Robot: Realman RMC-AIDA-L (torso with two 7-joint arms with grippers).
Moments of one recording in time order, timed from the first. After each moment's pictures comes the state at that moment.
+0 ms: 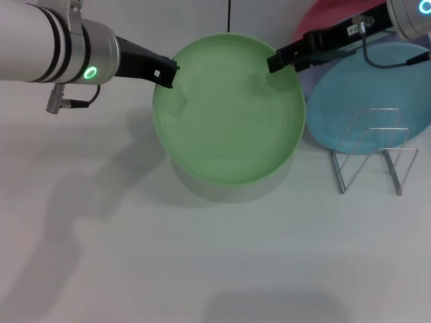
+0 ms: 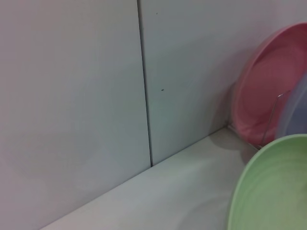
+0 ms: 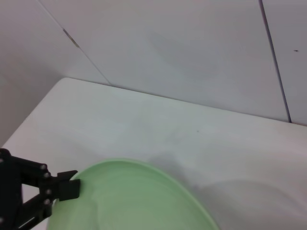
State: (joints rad) left arm -0.59 -2.06 -1.59 -1.53 2.65 -1.06 0.26; right arm 1.00 1.90 -0.85 -0.73 -2.34 -1.39 2.51
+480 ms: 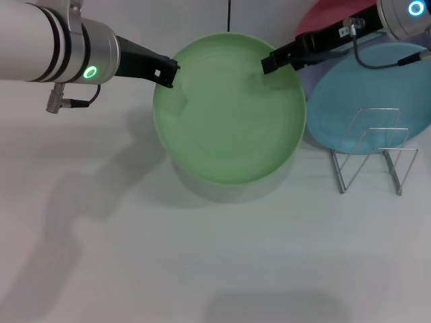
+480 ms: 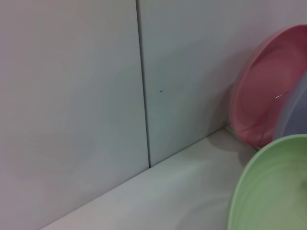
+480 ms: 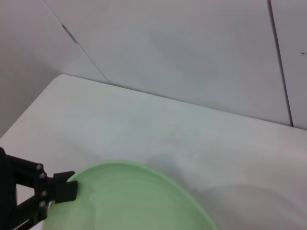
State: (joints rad) left arm -0.59 -2.06 -1.60 -1.53 2.63 -1.07 0.27; right arm 1.01 1.91 -0.88 -0.72 -2.34 -1.35 2.51
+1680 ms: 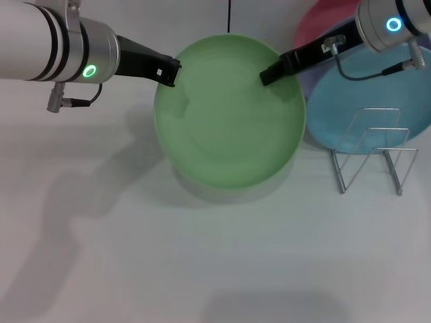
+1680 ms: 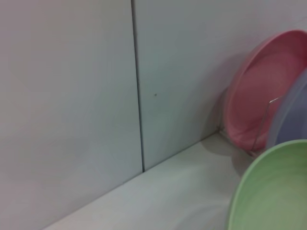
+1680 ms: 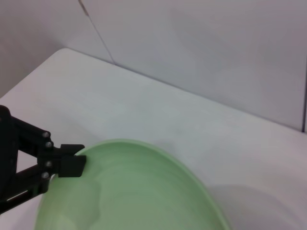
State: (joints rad) left arm -0.59 -2.06 -1.62 -1.51 2.59 -1.06 0.31; right arm 1.00 1.95 -0.98 -0.77 -2.35 -1.31 2.45
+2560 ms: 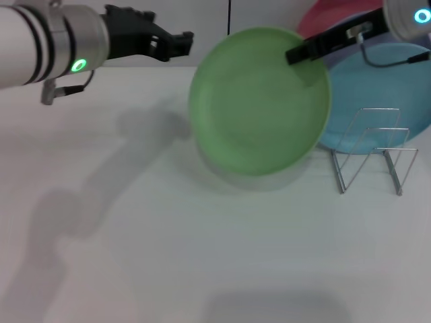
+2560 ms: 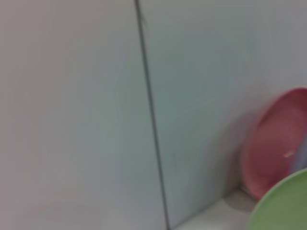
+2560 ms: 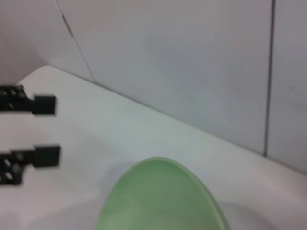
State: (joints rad) left arm -0.46 -2.07 -1.56 -1.59 2.57 -0.82 0.39; right arm 0.90 1.97 -0.97 -0.98 -2.37 -1.32 2.43
